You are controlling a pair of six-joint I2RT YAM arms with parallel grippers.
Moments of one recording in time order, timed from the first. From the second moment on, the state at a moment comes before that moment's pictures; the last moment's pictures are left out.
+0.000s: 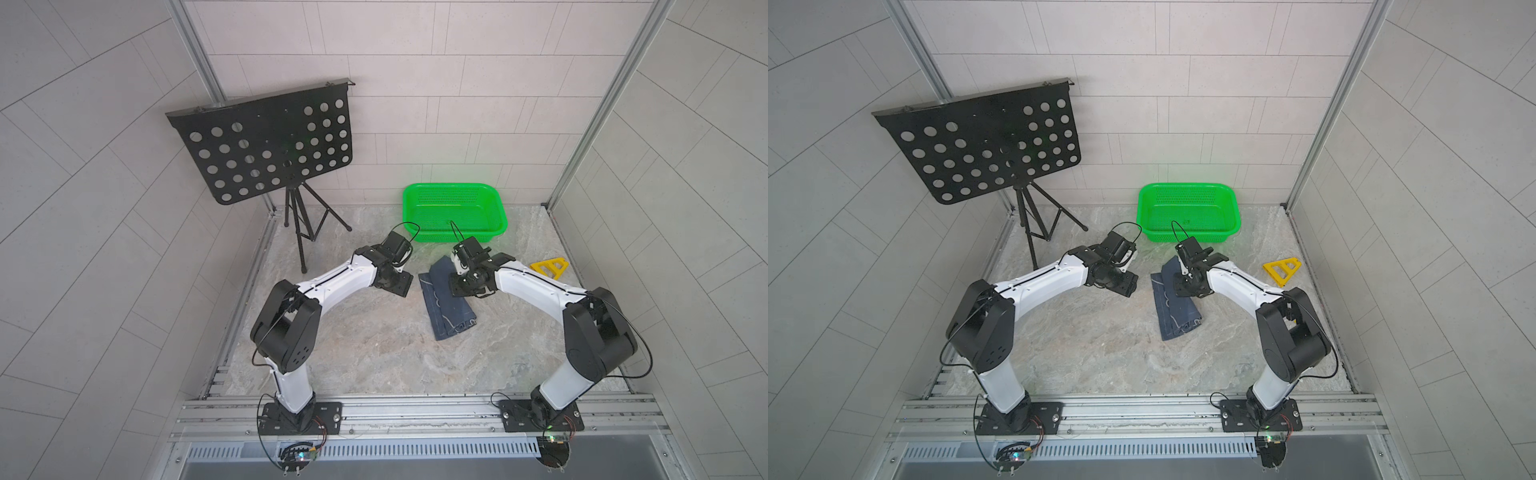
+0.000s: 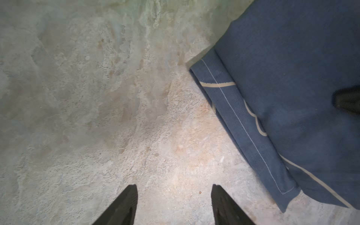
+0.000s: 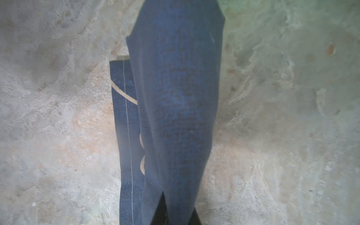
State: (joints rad) left arm -0.61 1.78 1.32 -0.70 0.05 -0.18; right arm 0.46 1.65 1.14 -0.67 -0.03 0.37
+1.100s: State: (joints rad) left arm -0.46 1.60 1.11 -0.64 0.15 -0.27; right arm 0.73 1.76 1.22 -0.63 -0.03 0.37
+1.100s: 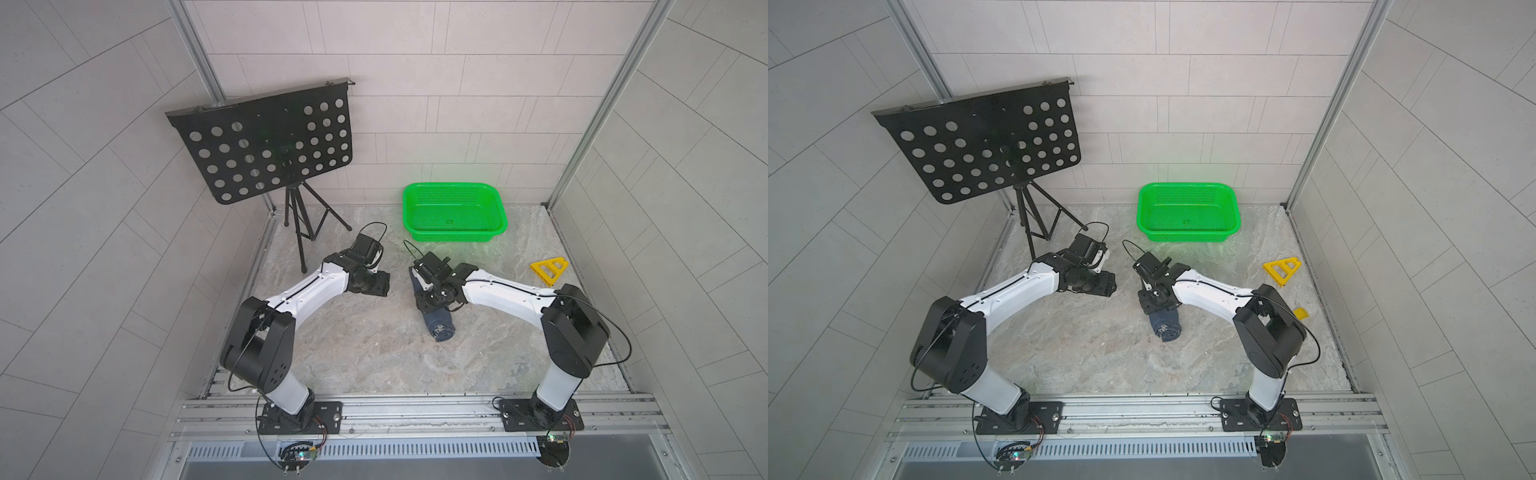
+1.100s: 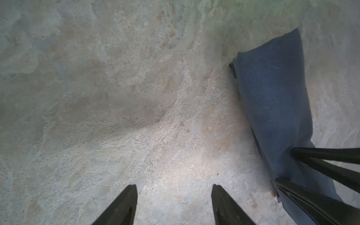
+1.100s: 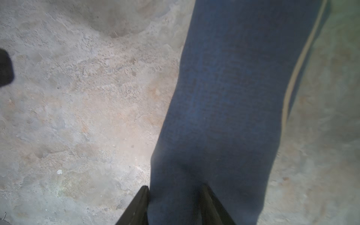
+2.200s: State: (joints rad) left arm -0.61 1.86 1.45 -0.58 0.16 -0.23; right arm 0.54 1.41 0.79 -0.53 -0.26 0.48
